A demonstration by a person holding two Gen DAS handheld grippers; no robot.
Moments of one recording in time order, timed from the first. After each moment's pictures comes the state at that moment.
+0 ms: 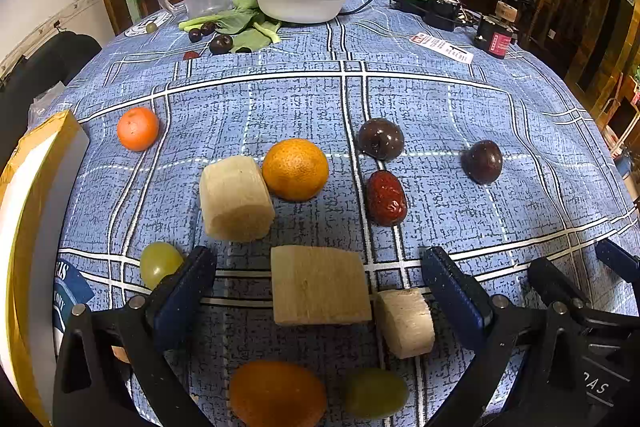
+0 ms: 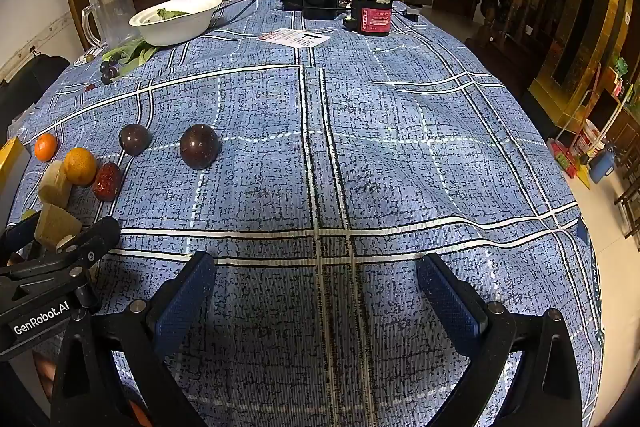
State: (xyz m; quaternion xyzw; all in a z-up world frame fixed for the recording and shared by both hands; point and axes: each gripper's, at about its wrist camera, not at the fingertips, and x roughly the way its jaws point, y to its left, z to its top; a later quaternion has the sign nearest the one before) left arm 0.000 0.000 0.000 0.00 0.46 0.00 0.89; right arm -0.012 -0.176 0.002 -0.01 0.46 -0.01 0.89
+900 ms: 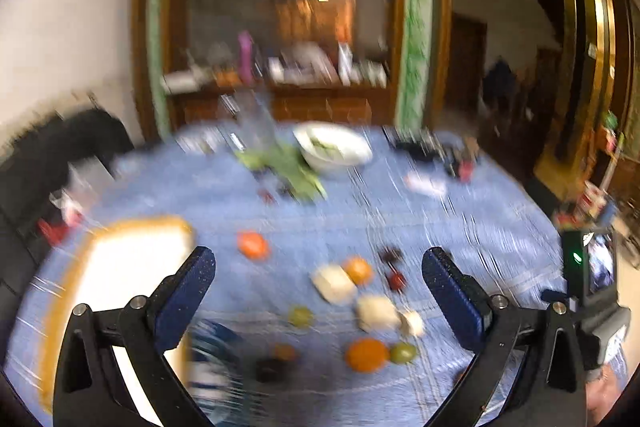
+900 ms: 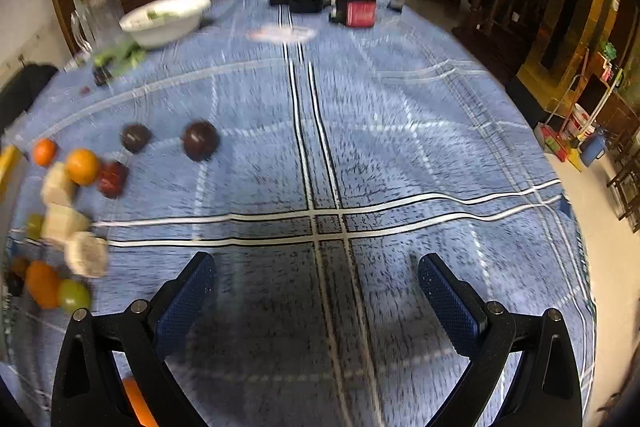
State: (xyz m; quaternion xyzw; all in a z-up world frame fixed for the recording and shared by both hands) left arm -0.123 0.079 0.138 0.00 0.23 0.01 0.97; right arm -0.033 -0.175 0.018 0.01 0.46 -0.03 0.89
